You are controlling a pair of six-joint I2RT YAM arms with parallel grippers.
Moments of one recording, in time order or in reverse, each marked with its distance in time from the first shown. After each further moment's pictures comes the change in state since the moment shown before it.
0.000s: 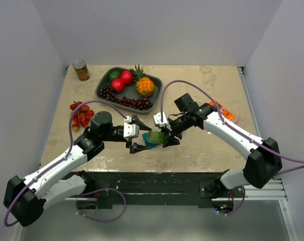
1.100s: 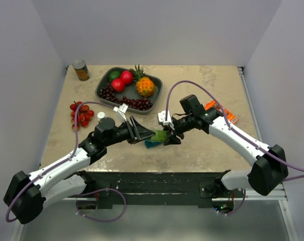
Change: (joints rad) left arm -0.047 -0.002 -0.106 0.109 -0.491 -1.378; right arm -0.032 -0.090 -0.080 0.138 0.009 0.102
